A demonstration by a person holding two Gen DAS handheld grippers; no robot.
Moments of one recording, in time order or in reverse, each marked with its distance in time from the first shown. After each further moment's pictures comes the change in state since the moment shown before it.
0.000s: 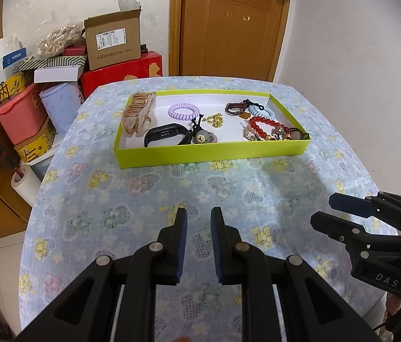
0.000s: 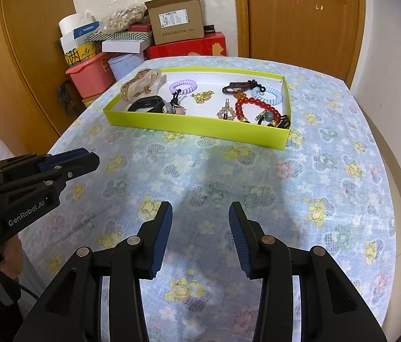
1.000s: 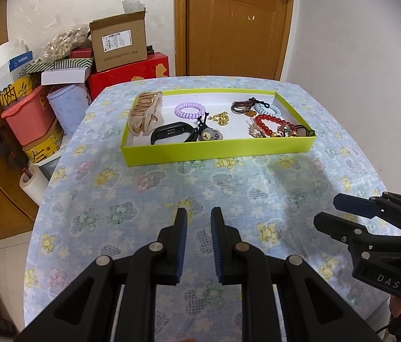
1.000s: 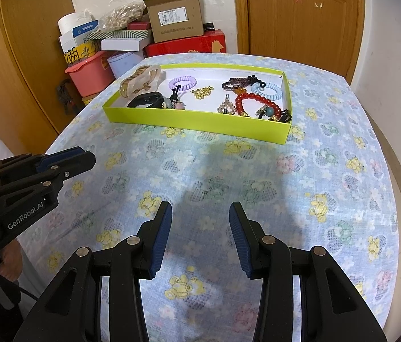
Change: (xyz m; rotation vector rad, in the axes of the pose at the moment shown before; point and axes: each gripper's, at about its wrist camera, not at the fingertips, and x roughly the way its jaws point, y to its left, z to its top) left arm -0.002 -0.005 -0.003 0.005 -0.005 0.055; right arm 0.003 -0.001 -0.005 0.005 0.008 0.001
